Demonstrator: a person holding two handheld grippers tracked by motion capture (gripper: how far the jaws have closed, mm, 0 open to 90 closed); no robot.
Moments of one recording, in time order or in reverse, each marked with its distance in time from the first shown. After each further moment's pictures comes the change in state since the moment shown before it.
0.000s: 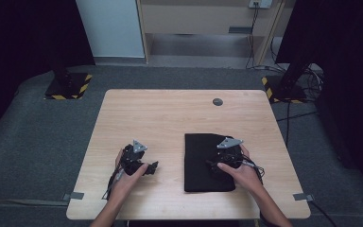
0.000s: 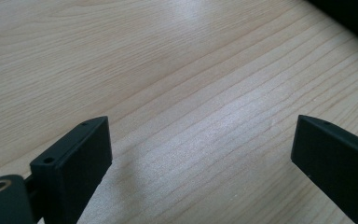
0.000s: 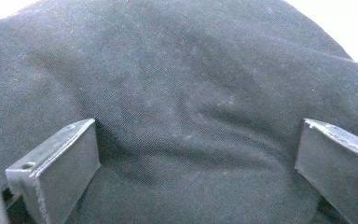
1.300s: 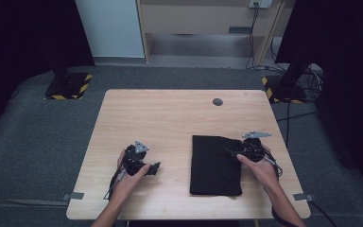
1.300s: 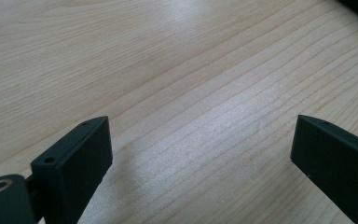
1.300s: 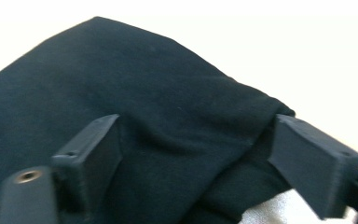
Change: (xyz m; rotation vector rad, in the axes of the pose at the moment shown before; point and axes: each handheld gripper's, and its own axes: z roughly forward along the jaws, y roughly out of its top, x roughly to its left) left arm -0.005 0.001 0.002 -0.002 -0.020 -0.002; right arm -0.060 -0.015 -0.041 -0.053 -0.029 0.262
